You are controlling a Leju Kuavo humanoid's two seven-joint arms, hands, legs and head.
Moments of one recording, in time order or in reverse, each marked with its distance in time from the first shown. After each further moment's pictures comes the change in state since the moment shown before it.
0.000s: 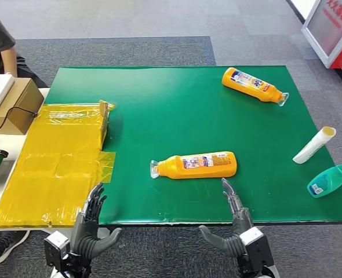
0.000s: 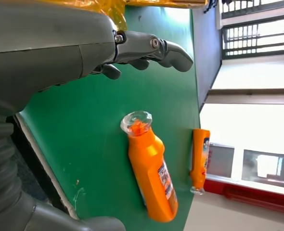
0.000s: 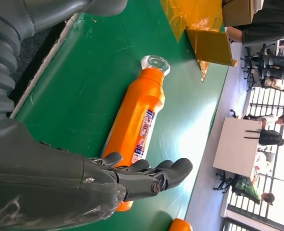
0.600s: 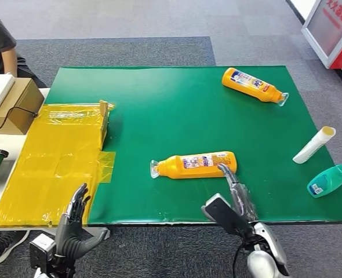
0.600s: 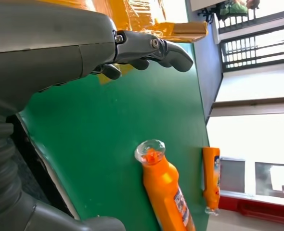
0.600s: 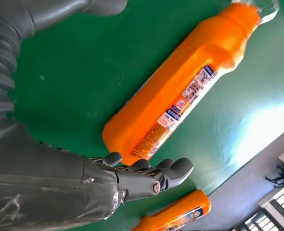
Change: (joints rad) left arm 0.013 0.009 0.164 -0.003 -0.106 -0.092 -0.031; right arm -0.193 -0.058 0.010 0.005 0.483 0.018 0.483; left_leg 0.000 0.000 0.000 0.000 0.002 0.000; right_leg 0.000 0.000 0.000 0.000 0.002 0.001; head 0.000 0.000
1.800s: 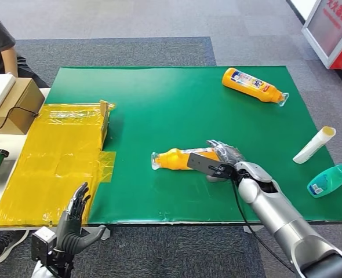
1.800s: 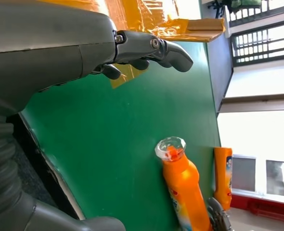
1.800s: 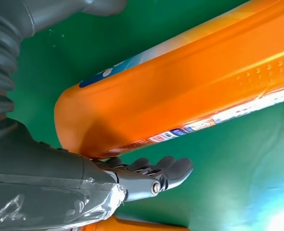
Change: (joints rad) left arm -0.065 -0.014 0.078 0.116 -0.047 -0.079 -0.019; right arm -0.622 -0.105 0.260 0.611 0.028 0.288 0.167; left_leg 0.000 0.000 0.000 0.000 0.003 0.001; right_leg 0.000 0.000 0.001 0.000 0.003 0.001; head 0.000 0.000
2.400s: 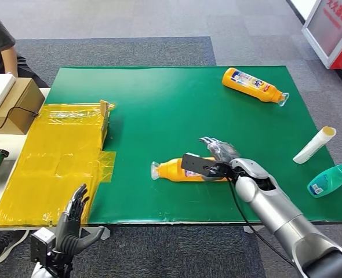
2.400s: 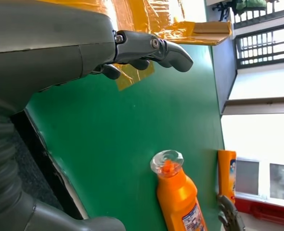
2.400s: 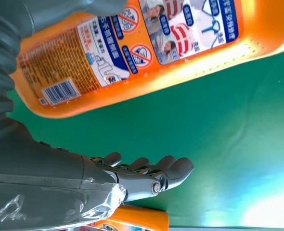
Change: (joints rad) left arm 0.004 -0.008 0.023 0.009 -0.008 -0.009 -0.003; right arm -0.027 -0.019 0.065 -0.069 -0.015 0.033 0.012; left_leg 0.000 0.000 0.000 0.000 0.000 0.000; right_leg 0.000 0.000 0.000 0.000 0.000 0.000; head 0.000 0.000
